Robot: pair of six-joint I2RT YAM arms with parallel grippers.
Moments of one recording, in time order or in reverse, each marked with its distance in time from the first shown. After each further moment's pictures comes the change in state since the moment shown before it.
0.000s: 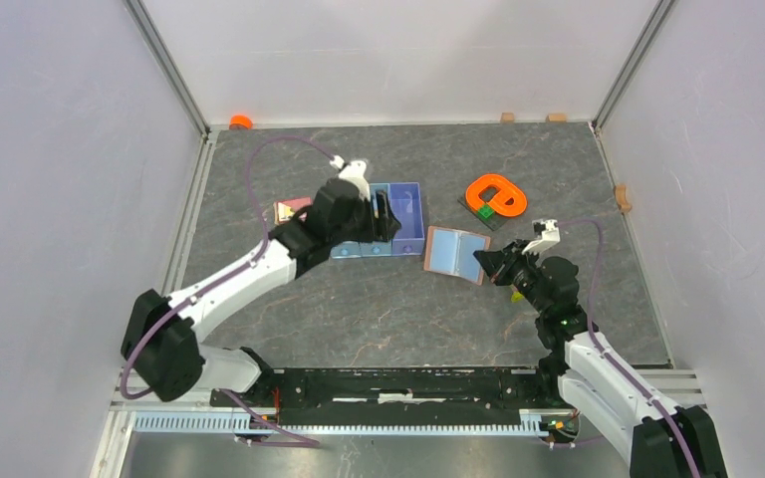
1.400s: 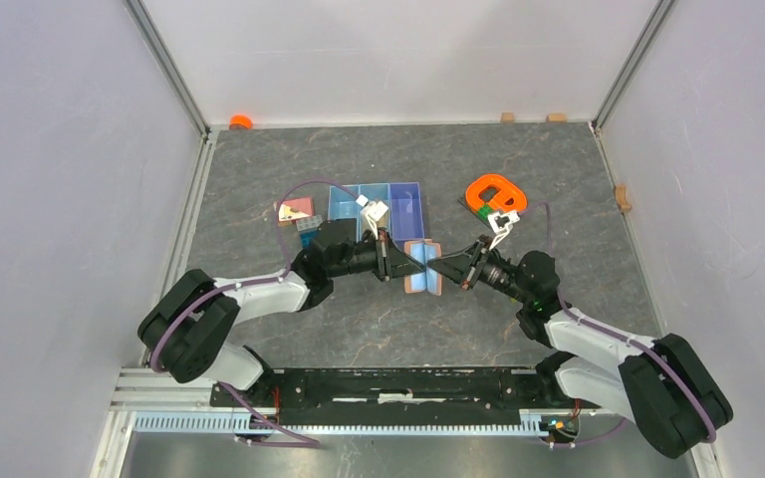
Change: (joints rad) left arm -0.067 0.067 -0.489 0.969 0.631 -0.235; right arm 0.206 0.313 0.052 0.500 -0.353 0.200
